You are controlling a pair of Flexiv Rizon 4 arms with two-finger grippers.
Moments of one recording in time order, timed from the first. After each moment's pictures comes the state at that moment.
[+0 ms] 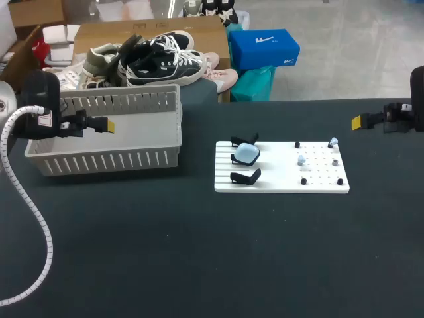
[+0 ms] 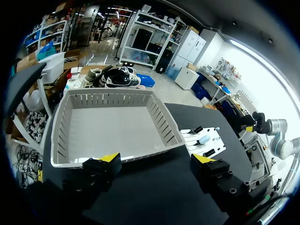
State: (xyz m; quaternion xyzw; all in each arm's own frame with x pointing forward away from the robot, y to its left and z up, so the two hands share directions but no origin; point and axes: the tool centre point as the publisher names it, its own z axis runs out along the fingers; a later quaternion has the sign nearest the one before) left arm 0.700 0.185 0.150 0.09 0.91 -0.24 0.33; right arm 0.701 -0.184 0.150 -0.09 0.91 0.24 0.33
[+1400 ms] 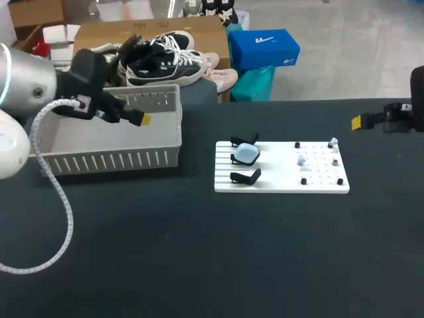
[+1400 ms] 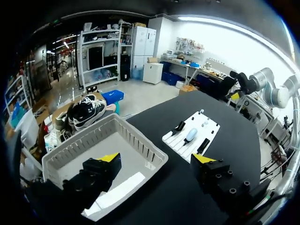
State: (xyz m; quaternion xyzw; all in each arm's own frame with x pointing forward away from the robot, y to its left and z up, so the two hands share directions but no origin) left arm 0.736 0.108 0.164 0.34 0.84 -0.21 0.37; right arm 0.701 -0.184 0.150 -0.09 0.91 0.24 0.33
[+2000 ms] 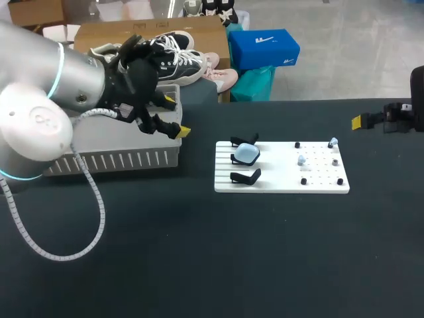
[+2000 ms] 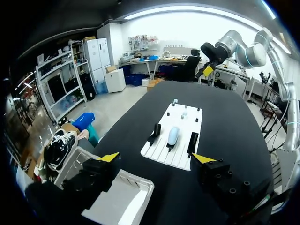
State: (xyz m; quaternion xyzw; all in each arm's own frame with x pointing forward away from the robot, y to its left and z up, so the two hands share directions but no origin) left arm 0.746 0.028 0.131 0.53 0.74 -0.22 0.37; right arm 0.701 -0.184 0.150 -0.09 0.91 0.24 0.33
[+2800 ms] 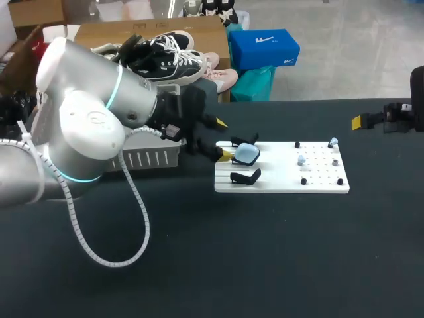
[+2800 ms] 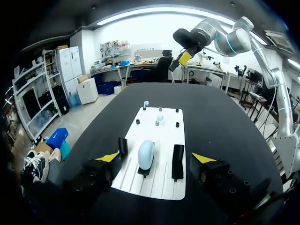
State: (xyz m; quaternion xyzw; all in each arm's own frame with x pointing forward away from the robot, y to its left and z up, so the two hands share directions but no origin) left arm 0.735 -0.066 0.073 0.60 0.67 -0.29 0.34; right arm 0.701 -0.184 0.150 -0.09 0.91 0.24 0.33
